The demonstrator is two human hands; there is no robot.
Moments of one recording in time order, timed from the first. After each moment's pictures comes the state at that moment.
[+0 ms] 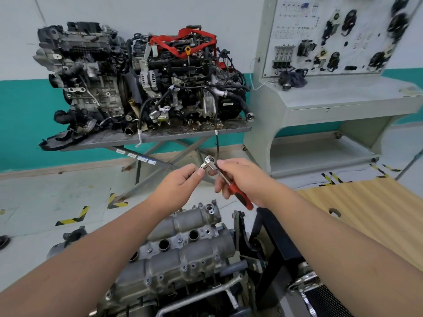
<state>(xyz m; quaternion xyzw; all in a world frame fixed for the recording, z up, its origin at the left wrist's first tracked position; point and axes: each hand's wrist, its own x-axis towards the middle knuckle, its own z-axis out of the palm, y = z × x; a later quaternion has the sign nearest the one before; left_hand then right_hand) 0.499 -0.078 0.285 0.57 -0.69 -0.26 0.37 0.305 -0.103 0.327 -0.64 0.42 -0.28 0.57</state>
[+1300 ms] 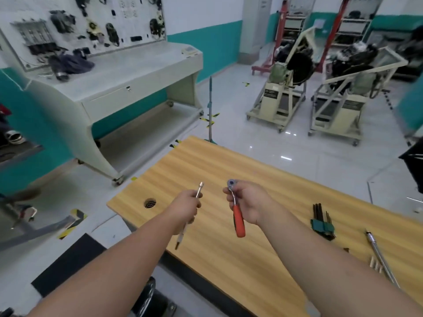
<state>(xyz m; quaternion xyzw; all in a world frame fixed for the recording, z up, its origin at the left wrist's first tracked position) -0.120 -0.129 0.179 0.46 -0.65 -0.60 0.08 -0.265 -0.011 0.211 -0.04 0.60 -0.62 0.50</state>
